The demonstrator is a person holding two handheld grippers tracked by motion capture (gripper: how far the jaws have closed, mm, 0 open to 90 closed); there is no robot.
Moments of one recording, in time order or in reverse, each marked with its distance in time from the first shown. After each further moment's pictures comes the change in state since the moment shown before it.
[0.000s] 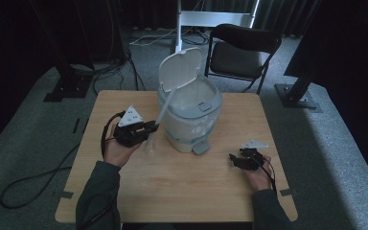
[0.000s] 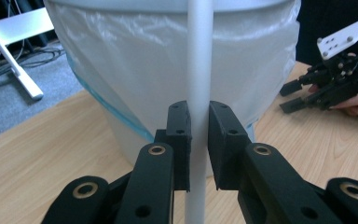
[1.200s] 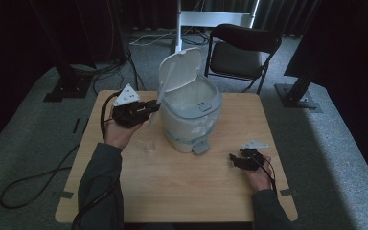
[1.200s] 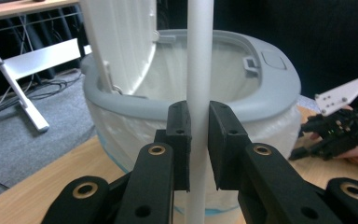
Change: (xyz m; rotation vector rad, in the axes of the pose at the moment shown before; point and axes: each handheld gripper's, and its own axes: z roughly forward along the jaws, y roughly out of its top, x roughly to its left) left arm 0.023 0.050 -0.006 -0.115 0.010 0.004; right arm -0.001 -0.001 0.000 -0.007 0.003 0.002
